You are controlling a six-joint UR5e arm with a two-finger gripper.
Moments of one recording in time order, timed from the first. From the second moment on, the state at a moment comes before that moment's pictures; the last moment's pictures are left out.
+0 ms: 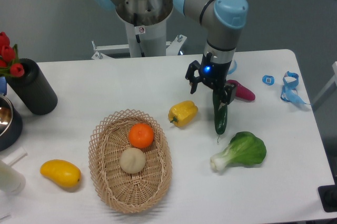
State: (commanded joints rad) arm 2.73 -1.73 -2.04 -0.87 1.30 1.44
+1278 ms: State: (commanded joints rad) arm 2.66 -1.84 -2.06 -0.84 1.33 1.49
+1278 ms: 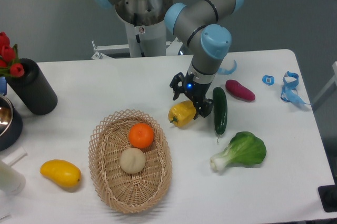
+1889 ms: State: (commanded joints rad) arm 2.65 -1.85 -2.05 -0.84 1.35 1.50
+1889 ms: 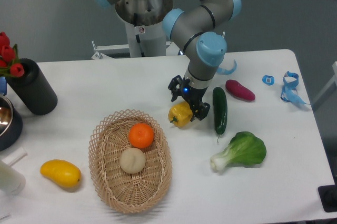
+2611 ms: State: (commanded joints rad) arm 2.66 -1.79 -1.93 -0.84 1.30 1.46
